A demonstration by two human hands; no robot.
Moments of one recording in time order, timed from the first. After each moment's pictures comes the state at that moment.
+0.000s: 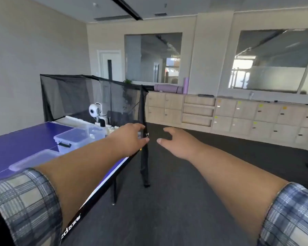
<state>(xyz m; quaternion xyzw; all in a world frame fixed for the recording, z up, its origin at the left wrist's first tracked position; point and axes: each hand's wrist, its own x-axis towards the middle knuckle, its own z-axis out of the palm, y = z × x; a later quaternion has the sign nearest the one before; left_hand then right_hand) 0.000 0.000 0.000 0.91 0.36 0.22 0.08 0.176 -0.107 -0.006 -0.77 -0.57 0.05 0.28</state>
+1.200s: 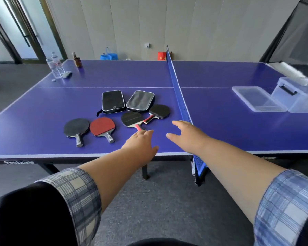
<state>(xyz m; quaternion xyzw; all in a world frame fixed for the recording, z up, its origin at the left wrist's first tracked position) -0.629 -0.302 -0.248 0.50 0.85 0.12 0.13 -0.477 -0.180 -0.212 -0.39 -0.88 0.26 0.05</state>
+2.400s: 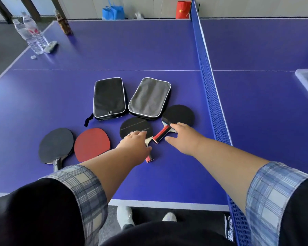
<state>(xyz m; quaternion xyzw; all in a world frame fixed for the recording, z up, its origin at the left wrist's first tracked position) -0.871 -0.073 -0.366 0.43 0.87 0.03 0.22 -0.731 0.074 -0.353 -0.36 -0.88 0.30 -0.07</state>
